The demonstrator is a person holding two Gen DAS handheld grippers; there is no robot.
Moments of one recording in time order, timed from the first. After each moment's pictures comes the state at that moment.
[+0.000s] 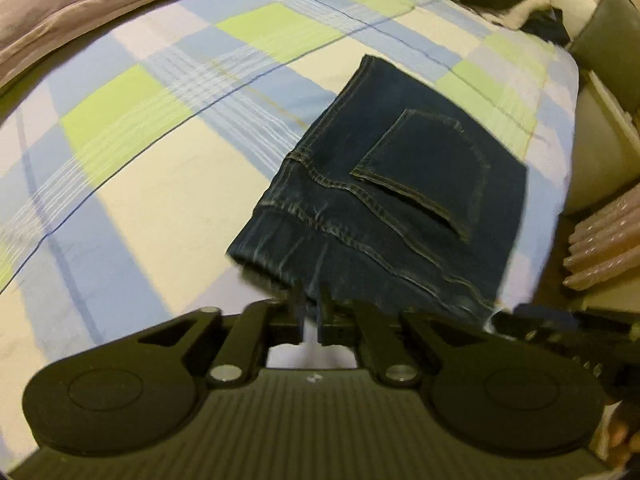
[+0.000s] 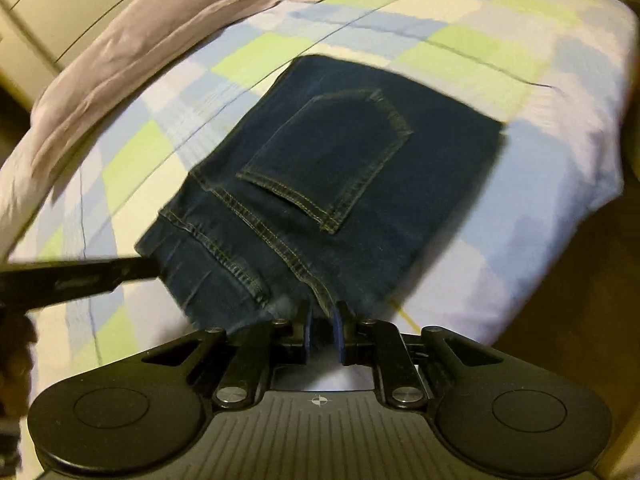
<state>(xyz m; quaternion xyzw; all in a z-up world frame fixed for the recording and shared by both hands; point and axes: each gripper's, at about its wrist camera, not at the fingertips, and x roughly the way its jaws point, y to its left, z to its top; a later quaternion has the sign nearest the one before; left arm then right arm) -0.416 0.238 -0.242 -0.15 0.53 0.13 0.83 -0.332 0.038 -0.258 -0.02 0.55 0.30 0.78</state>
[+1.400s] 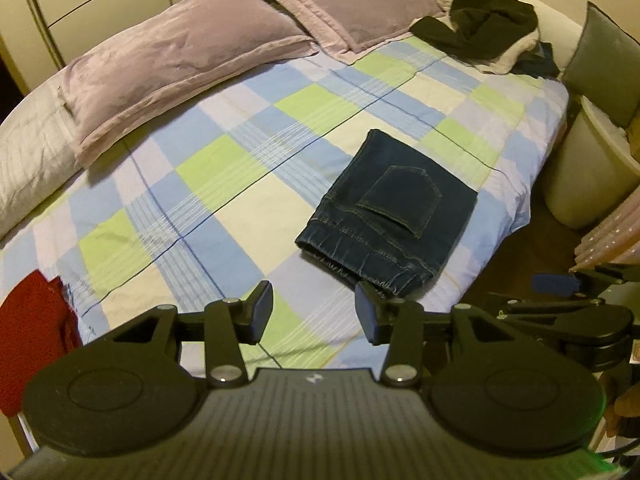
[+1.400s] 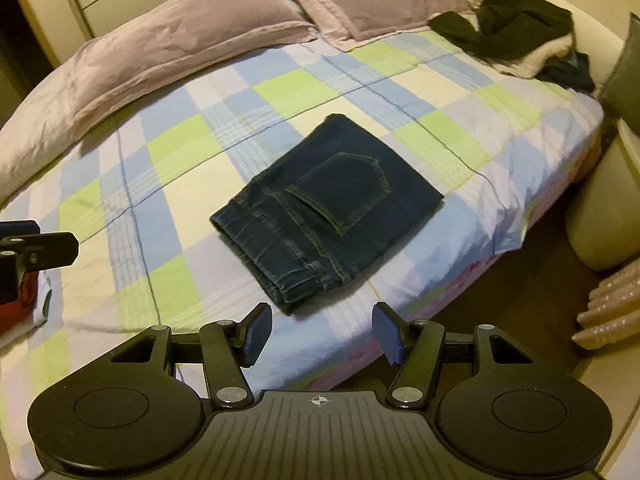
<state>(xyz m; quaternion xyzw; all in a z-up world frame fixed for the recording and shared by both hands) -0.534 0.180 -0.039 -0.10 0.49 0.19 0.84 -0.431 0.031 -0.083 -0.15 0.51 0.31 0.79</state>
